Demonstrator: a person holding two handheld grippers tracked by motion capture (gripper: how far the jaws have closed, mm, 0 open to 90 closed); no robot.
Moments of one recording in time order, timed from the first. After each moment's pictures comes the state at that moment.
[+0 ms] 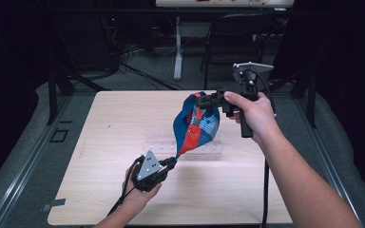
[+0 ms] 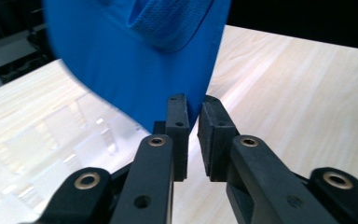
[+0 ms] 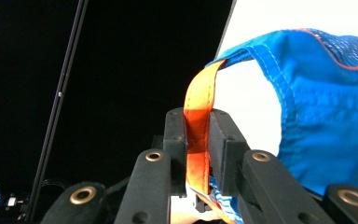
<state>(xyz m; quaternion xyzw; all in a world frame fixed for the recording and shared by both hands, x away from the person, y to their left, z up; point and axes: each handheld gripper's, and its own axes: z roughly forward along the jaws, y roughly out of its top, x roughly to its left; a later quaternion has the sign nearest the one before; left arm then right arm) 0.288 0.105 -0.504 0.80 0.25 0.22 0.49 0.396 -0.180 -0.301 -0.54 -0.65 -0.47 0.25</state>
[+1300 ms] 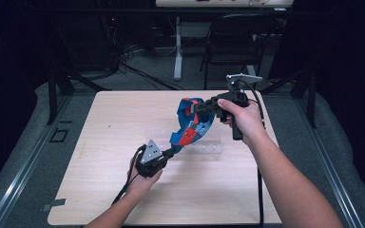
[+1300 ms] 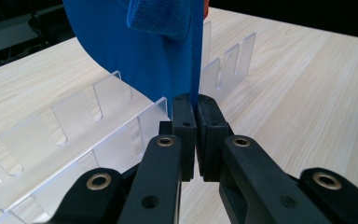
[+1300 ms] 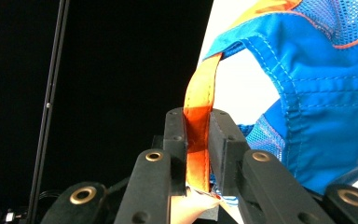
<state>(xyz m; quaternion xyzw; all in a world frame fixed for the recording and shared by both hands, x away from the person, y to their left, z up) 0.339 0.105 -0.535 0.80 0.27 0.20 0.49 0.423 -0.177 -0.353 -0.57 -0.63 -0.46 0.27</state>
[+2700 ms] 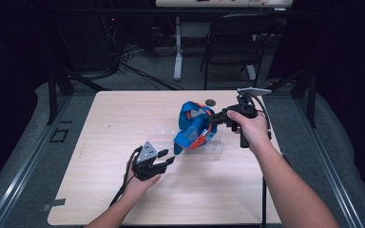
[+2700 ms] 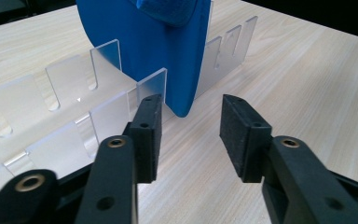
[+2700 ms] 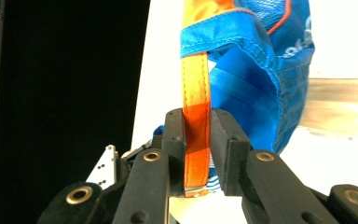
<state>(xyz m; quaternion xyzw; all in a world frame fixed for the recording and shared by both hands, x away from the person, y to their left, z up) 0.337 0.118 -0.540 0.80 0.30 0.16 0.49 0.432 -0.213 -0.404 -0.63 -0.62 -0.41 0.21</state>
